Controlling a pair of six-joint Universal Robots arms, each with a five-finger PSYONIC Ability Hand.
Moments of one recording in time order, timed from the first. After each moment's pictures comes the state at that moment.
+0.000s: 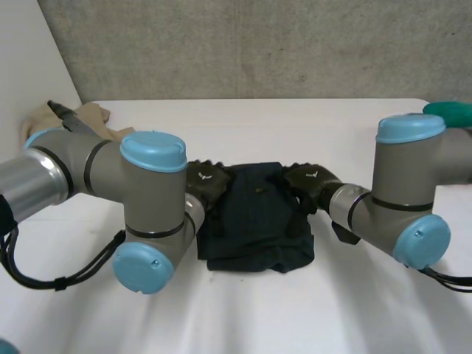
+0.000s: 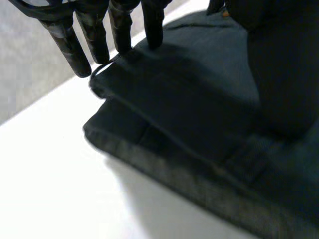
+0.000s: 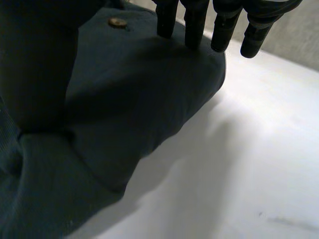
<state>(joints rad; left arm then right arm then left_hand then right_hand) 4.04 -2.32 -1.11 3.02 -1.72 3.37 2.00 -0.86 1.19 0.17 1.27 2.94 0.19 0.21 0.21 0.20 0.05 0.22 0.21 0.21 0.20 0.05</state>
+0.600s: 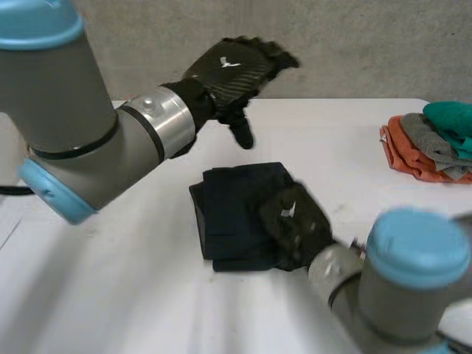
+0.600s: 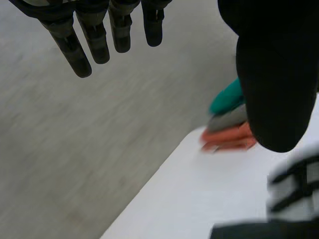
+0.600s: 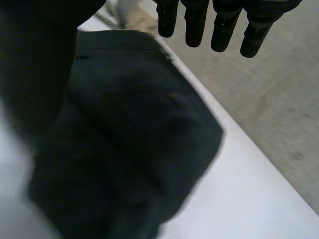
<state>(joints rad) 4.11 -2.03 -0.95 3.00 -1.17 3.40 2.22 -1.21 1.79 -0.36 1.49 2.66 0.18 0.20 0.21 0.20 0.05 0.20 0.19 0.21 0.20 0.05</state>
